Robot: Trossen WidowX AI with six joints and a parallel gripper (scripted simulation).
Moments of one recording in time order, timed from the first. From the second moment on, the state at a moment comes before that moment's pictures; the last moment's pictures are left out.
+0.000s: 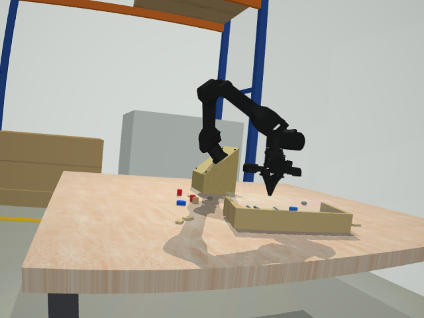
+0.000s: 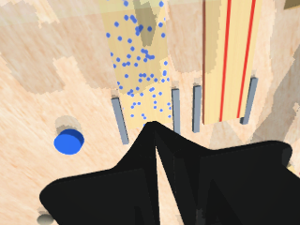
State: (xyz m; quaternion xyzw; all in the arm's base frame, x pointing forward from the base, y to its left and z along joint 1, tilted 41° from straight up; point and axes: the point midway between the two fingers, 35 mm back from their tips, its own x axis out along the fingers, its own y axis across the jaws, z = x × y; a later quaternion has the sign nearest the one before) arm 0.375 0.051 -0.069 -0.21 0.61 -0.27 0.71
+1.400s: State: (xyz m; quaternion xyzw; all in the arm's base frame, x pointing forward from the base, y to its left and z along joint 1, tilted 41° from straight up) arm 0.381 0.022 -0.102 -0.22 0.61 -0.27 0.71
